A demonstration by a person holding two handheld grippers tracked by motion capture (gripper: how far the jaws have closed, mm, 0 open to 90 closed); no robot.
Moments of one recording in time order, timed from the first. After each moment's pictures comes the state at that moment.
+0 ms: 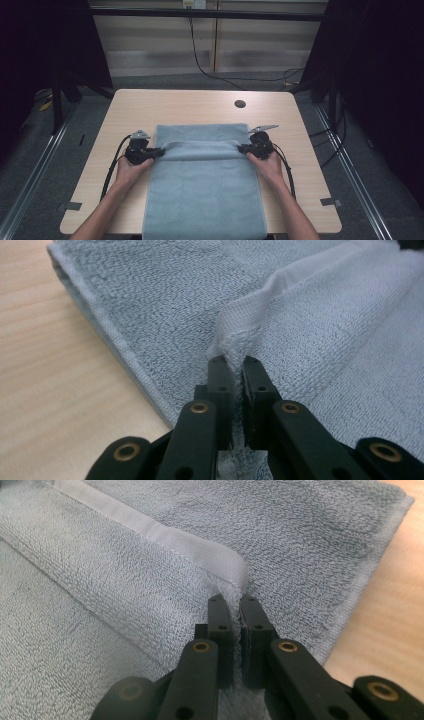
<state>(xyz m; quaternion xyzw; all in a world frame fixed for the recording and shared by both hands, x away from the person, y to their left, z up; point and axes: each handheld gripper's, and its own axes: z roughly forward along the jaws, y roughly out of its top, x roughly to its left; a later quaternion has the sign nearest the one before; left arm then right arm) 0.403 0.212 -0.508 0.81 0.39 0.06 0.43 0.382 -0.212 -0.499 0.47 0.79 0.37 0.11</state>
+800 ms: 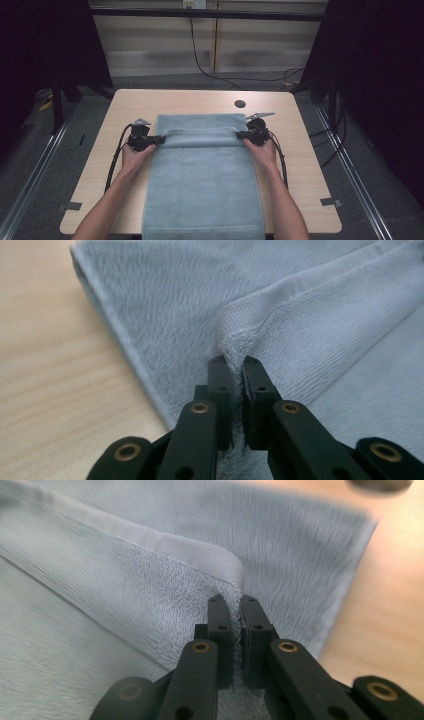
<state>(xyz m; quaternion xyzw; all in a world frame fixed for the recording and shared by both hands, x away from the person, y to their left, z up) 0.437 0.208 -0.499 0.79 0.42 0.08 0.44 0.421 -0.209 -0.483 0.49 0.77 0.38 0.14</state>
